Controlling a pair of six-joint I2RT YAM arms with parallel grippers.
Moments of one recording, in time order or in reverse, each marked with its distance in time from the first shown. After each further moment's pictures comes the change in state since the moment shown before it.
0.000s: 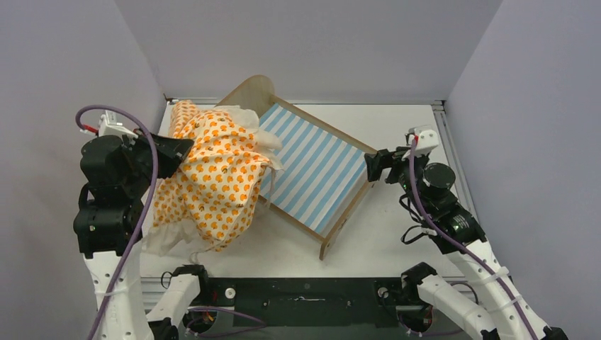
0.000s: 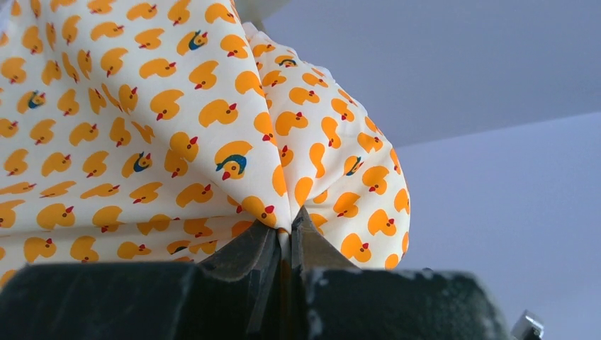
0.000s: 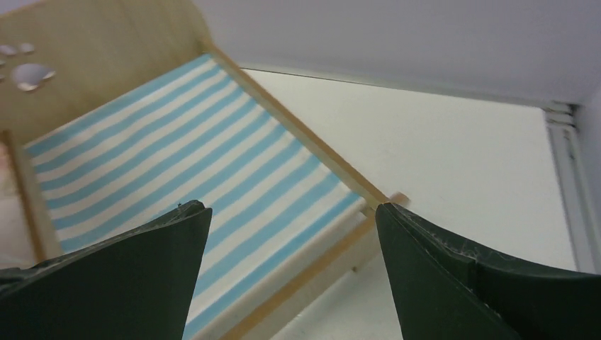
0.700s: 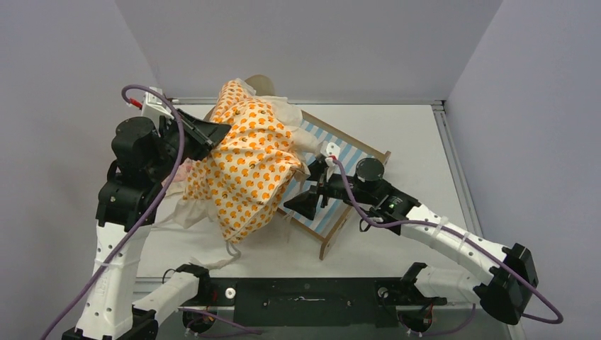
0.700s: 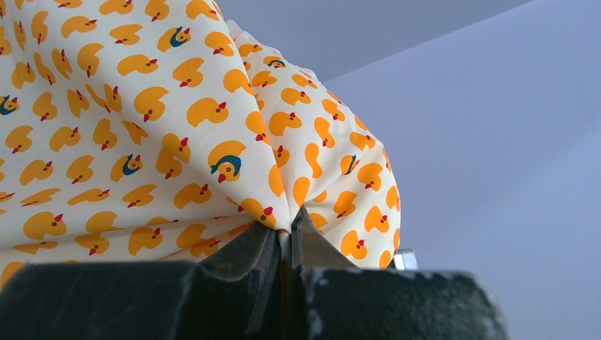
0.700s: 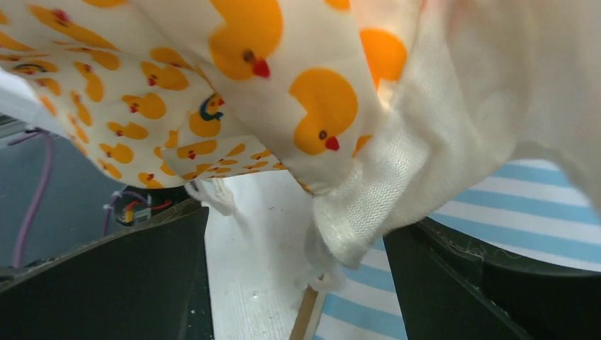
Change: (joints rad) left arm -0.295 0.105 -0.021 0.275 0.071 -0.095; right arm 0.330 0.402 0.024 0.436 -0.804 0.015
